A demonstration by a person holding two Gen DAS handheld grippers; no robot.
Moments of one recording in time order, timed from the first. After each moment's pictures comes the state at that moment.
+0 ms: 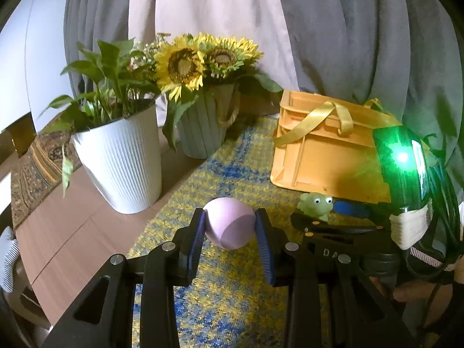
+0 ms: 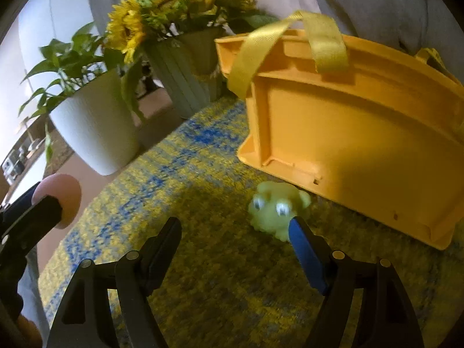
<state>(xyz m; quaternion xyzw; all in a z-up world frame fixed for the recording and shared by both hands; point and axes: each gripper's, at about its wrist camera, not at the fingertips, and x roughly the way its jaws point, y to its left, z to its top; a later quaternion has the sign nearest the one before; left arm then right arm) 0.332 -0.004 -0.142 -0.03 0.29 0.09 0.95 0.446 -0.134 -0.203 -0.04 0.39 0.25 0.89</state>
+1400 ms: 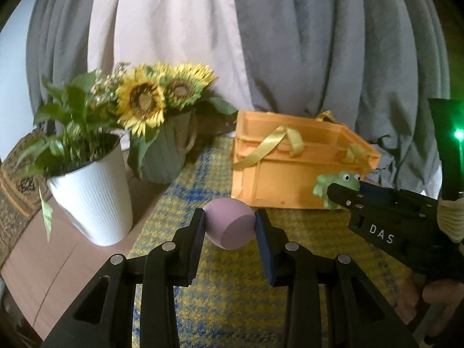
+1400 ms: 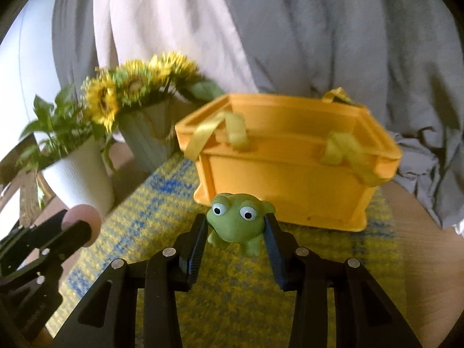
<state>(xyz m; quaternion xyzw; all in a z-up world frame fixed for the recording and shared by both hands) 0.318 0.001 -0.098 -0.02 0.26 -0.04 0.97 0.366 -0.168 -0.116 0.00 0.29 0.09 0.95</state>
